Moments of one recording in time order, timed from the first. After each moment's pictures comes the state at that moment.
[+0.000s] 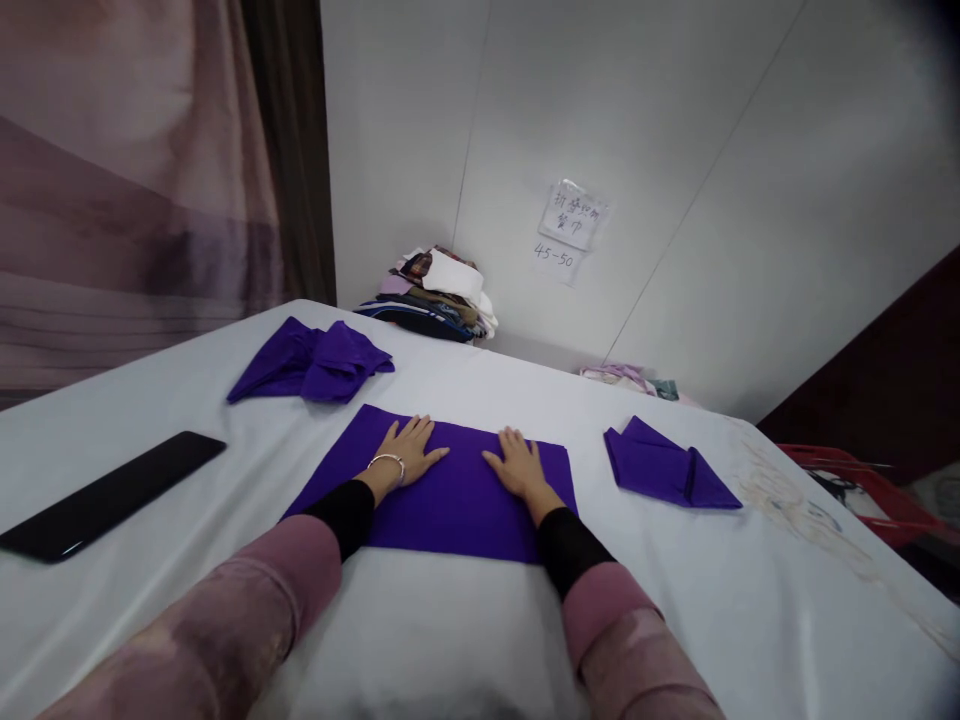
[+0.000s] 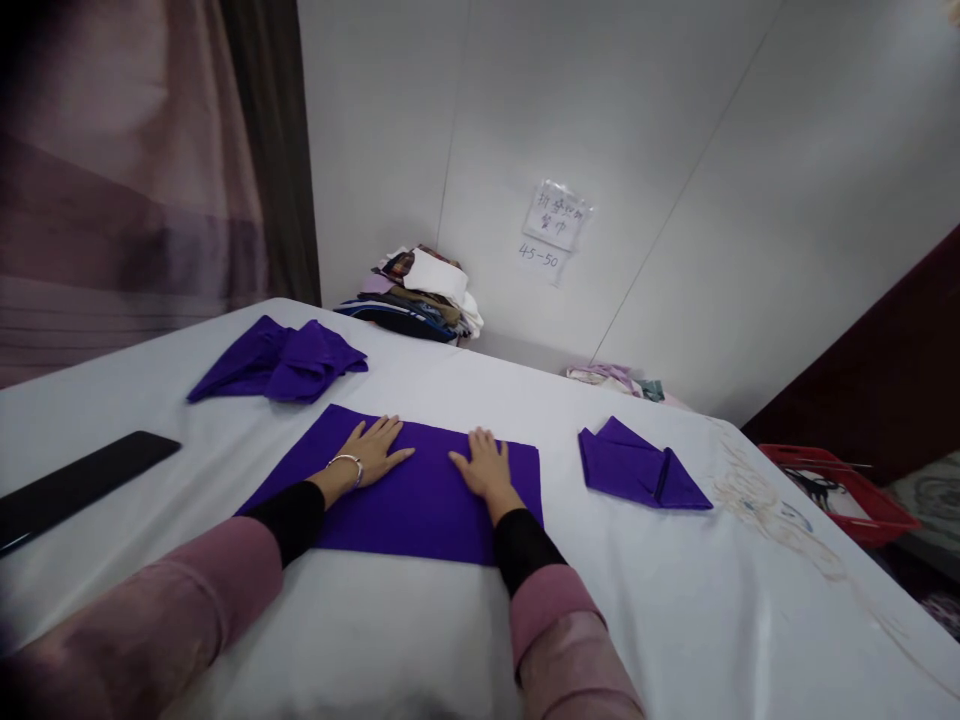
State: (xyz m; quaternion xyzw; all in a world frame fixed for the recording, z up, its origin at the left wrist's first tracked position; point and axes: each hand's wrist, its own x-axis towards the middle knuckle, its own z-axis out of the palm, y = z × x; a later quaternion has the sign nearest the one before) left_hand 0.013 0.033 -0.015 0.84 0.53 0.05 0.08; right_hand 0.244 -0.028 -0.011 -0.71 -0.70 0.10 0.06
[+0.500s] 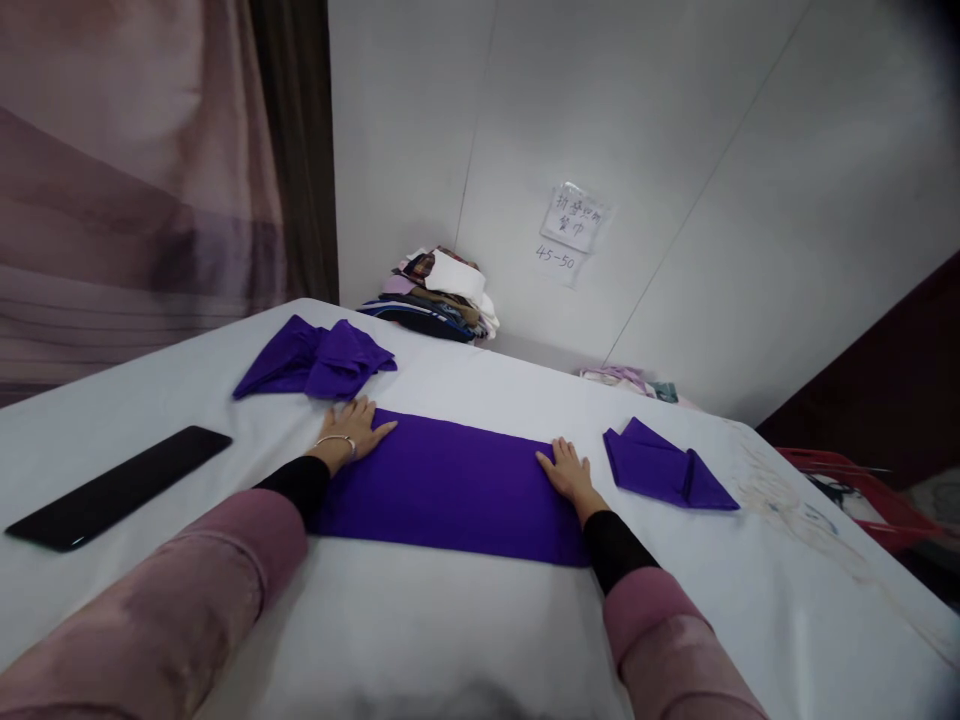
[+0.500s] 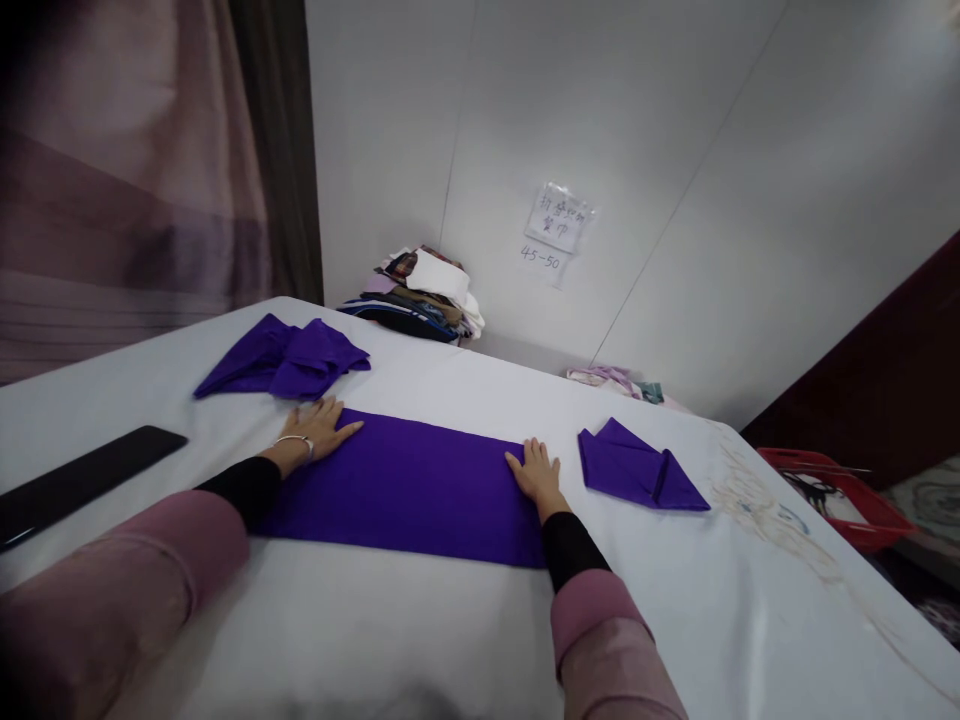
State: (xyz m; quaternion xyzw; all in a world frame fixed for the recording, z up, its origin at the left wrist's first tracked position) left_hand -0.064 0.061 0.001 0.76 0.65 0.04 0.05; right_hand 0.321 -0.049 -0.007 -0.82 -0.56 0.11 0.01
